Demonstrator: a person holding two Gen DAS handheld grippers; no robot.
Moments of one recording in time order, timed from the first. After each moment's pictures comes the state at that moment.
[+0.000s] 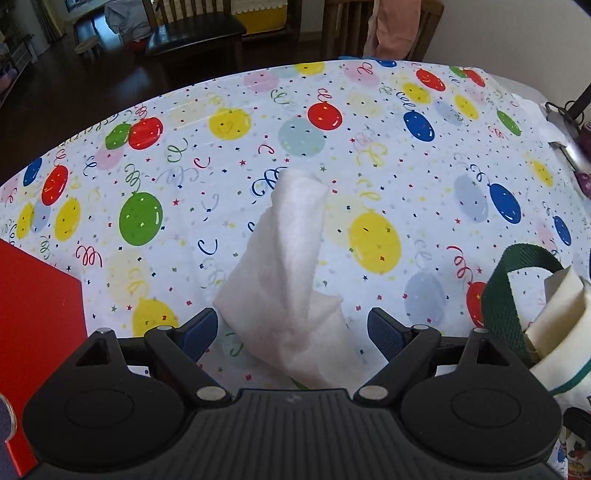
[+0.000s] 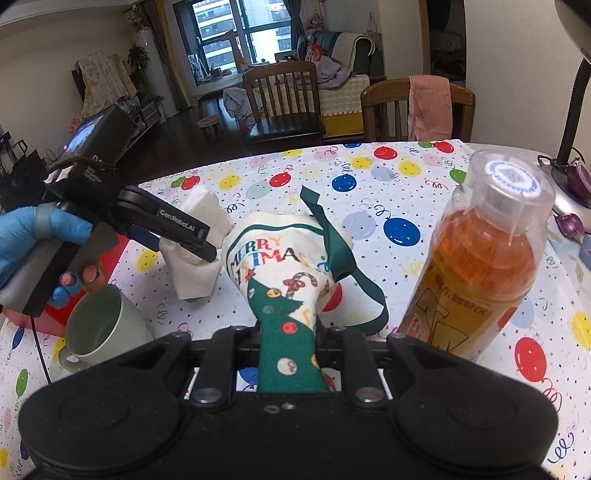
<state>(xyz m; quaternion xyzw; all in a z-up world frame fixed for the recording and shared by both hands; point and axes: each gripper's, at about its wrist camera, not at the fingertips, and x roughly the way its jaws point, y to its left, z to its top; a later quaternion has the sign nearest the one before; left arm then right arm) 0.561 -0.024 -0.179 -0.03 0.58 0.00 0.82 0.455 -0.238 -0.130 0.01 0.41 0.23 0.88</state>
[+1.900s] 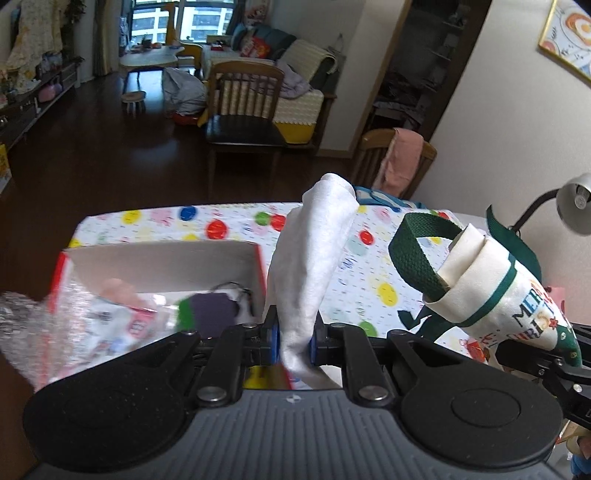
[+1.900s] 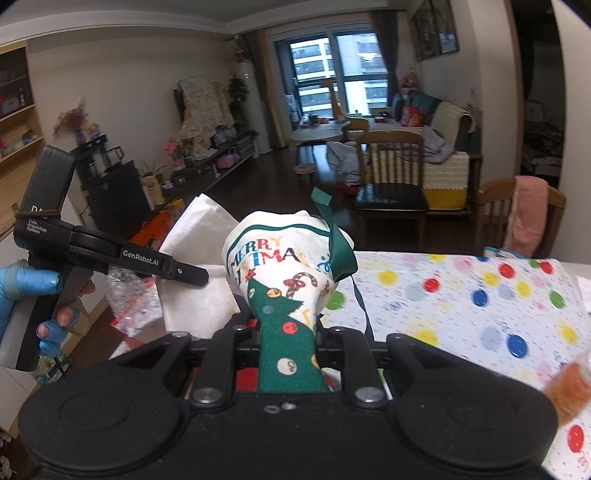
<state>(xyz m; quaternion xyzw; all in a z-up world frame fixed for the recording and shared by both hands) 0.351 0.149 0.011 -0.13 0.41 0.00 0.90 0.384 -0.106 0.016 -0.01 0.32 0.37 0.88</state>
